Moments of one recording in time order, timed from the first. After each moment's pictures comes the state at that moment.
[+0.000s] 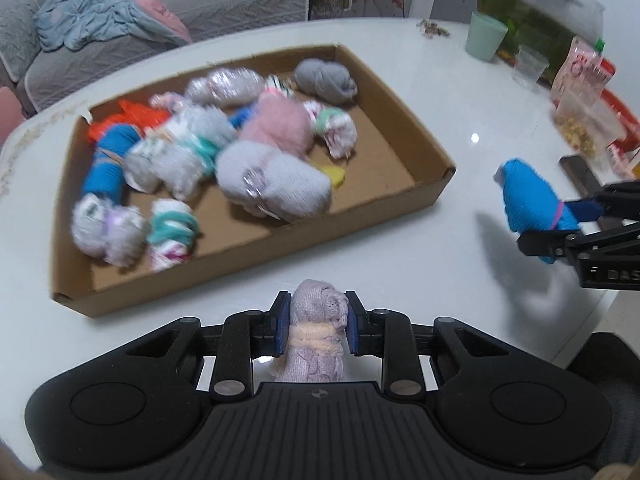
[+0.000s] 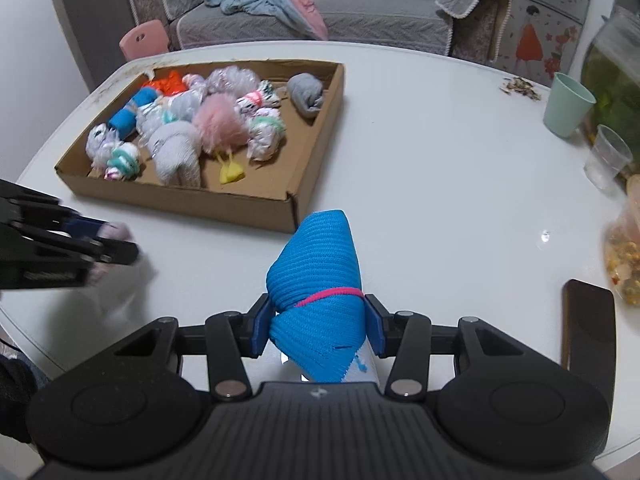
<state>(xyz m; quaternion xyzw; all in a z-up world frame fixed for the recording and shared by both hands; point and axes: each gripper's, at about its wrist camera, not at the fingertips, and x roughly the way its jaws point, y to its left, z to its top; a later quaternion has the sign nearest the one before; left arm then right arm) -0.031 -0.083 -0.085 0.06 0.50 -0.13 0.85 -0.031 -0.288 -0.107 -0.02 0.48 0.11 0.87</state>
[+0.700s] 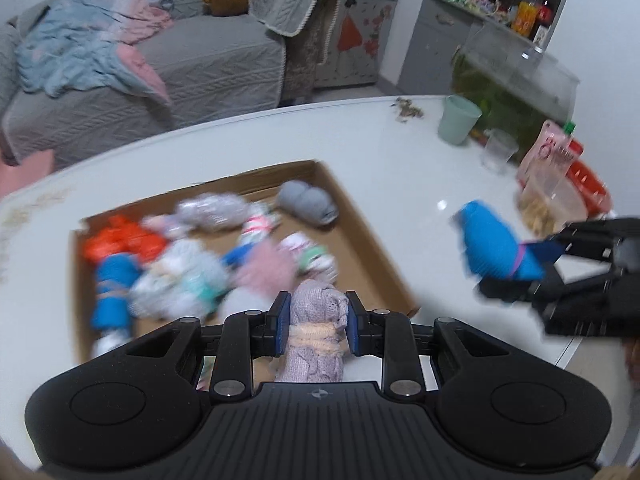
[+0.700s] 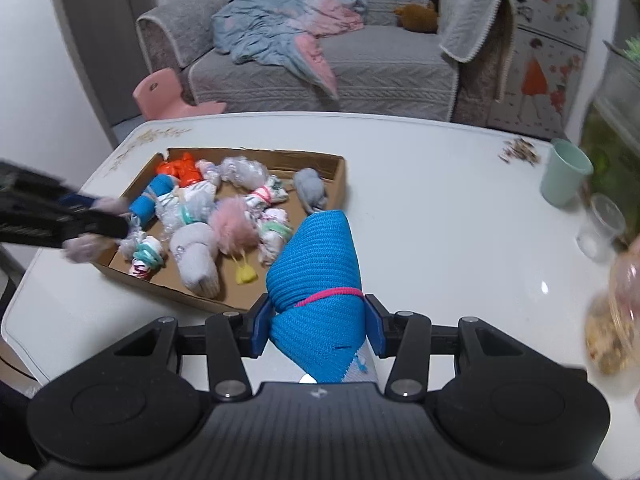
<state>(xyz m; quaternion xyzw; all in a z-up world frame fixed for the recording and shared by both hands) 0.039 -0.093 -0.017 0.02 0.46 -0.19 0.87 0.013 -0.287 -0.043 -0.01 0.44 0.14 0.89</state>
